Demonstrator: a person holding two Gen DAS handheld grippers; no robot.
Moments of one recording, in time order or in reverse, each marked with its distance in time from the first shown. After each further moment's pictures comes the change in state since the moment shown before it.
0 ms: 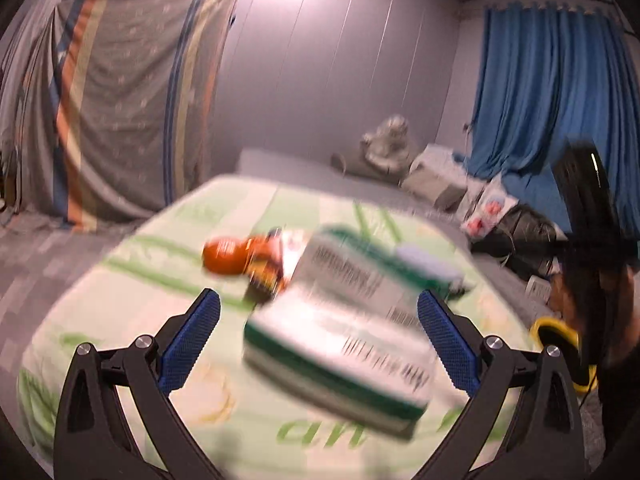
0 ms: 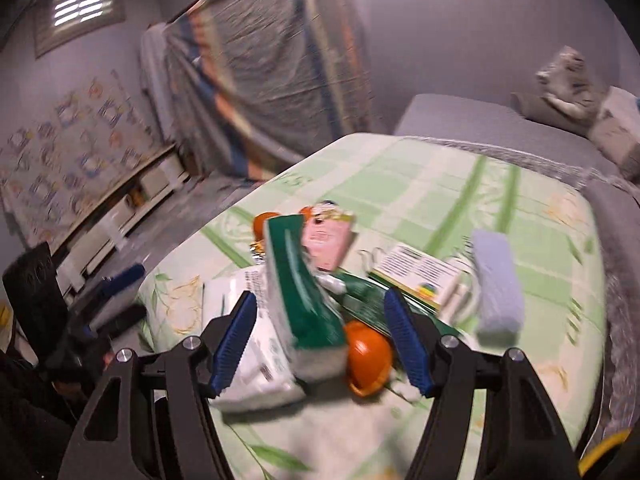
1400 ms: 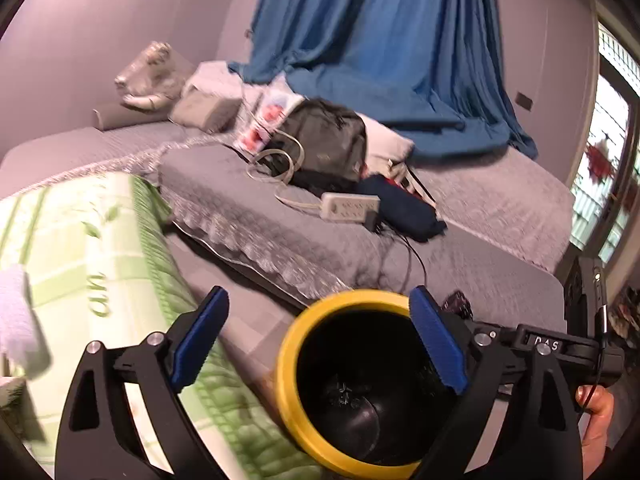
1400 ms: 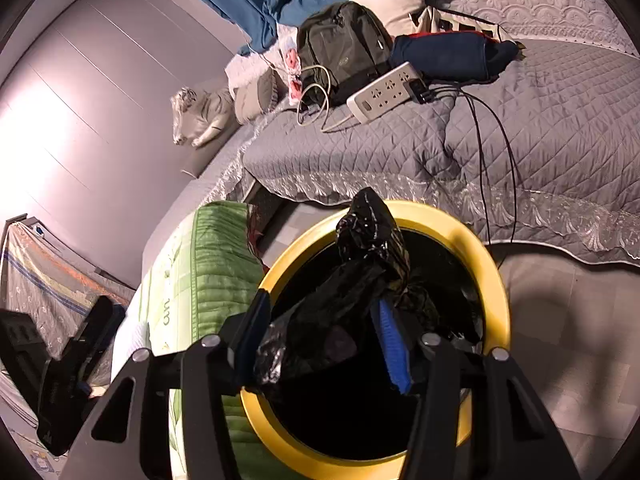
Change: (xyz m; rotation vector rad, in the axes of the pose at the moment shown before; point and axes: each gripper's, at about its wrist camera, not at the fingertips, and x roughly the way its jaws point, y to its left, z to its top) left arm 0.171 -0.427 -0.032 0.322 0.243 -0.643; right arm -0.290 -0.261 -0.325 1.138 -0.395 -0.594
